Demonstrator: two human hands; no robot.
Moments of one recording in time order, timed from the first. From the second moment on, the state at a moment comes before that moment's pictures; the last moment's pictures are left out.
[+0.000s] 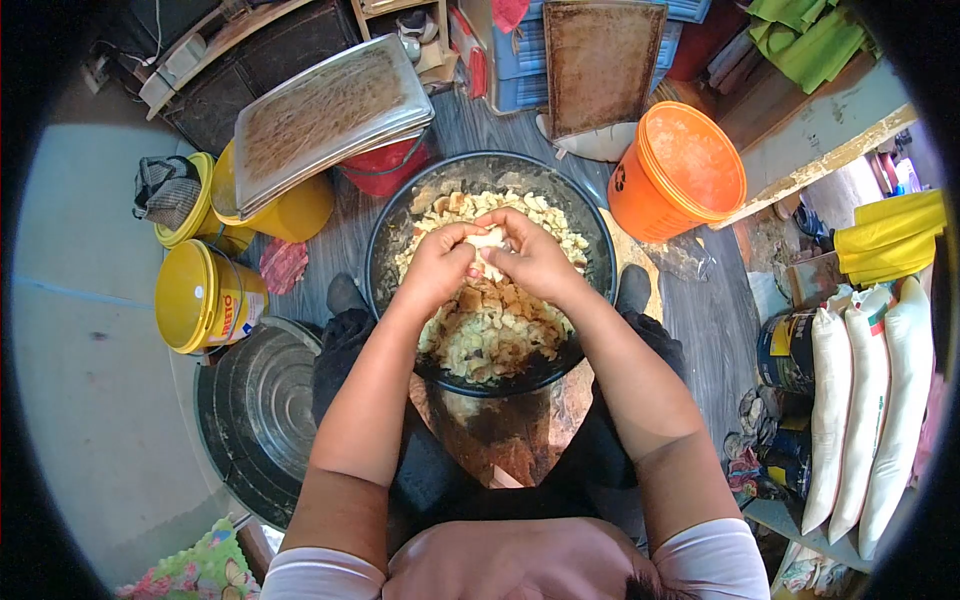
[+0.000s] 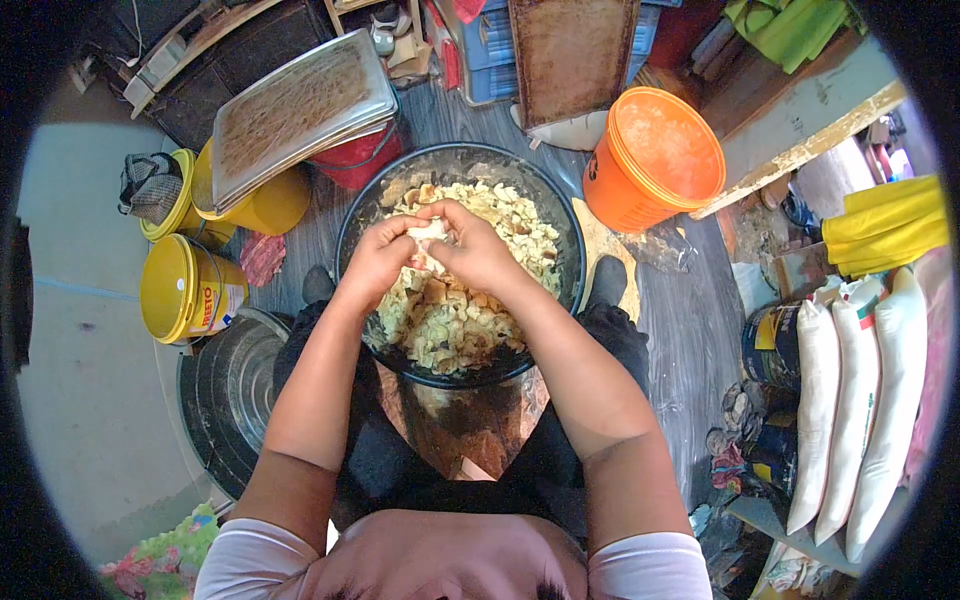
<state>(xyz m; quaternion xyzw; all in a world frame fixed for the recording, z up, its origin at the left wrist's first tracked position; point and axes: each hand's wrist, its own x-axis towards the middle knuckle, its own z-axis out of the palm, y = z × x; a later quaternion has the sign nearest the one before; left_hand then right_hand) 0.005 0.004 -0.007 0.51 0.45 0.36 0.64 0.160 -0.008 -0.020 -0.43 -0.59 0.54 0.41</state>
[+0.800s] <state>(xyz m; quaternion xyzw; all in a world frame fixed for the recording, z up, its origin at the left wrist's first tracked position) -0.013 0.011 -0.011 0.71 0.54 0.25 0.38 0.148 0.001 -0.044 -0.56 -0.58 0.47 0.38</state>
